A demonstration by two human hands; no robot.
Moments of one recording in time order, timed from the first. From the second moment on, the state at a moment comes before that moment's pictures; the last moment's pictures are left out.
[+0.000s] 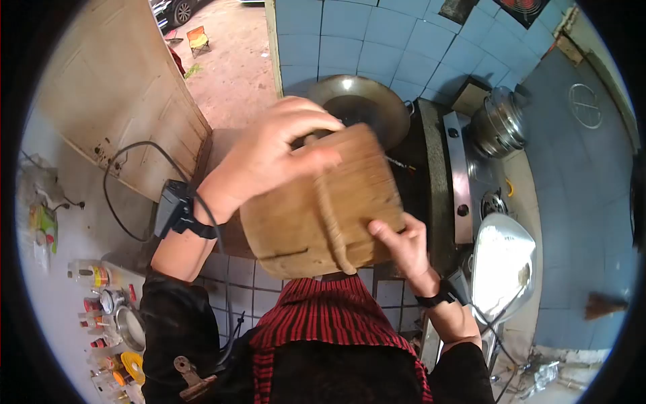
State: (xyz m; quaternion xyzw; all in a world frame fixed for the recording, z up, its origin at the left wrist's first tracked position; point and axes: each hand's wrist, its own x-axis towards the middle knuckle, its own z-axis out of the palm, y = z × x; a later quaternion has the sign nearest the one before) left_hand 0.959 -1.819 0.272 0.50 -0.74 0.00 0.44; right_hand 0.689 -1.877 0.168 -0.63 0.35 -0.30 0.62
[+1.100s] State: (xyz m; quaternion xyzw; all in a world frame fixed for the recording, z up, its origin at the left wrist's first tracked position) left_hand 1.199 -2.035 0.030 0.70 -0.23 -0.37 0.56; right_hand 0.867 -2.358 0.026 -0.40 0.63 -0.32 0.58
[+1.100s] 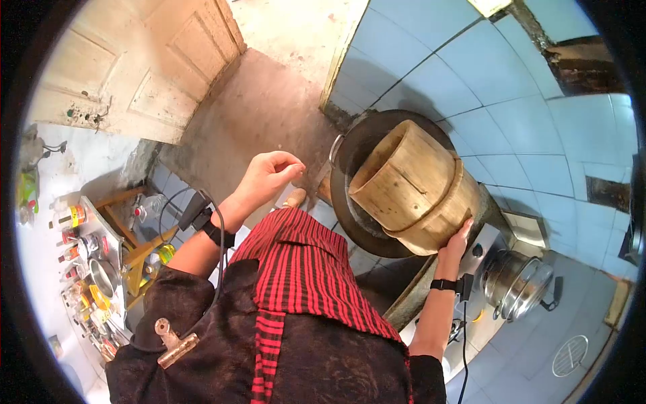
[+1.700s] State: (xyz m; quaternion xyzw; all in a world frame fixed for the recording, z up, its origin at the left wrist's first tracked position) left_hand 1.195 -2.048 0.011 0.72 -0.22 -0.38 0.54; right_hand 0.801 -2.340 -0.033 -0.60 0.67 -0.18 0.40
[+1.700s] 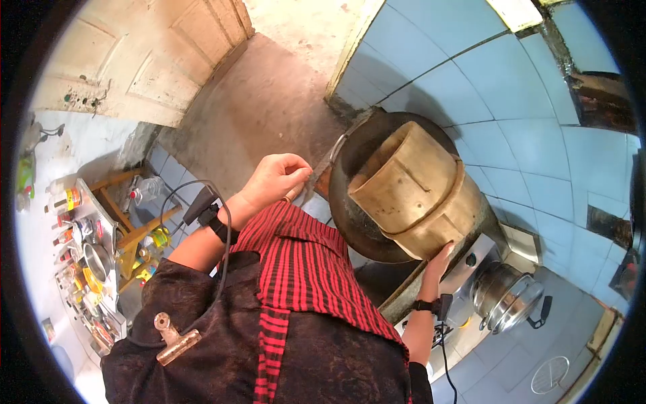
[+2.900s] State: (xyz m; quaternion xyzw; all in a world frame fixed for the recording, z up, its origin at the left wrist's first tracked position) left_hand 1.196 -1.995 -0.001 0.72 -0.14 -0.37 0.57; right_hand 0.824 -2.349 0.009 -0.60 0.57 -0.25 0.50
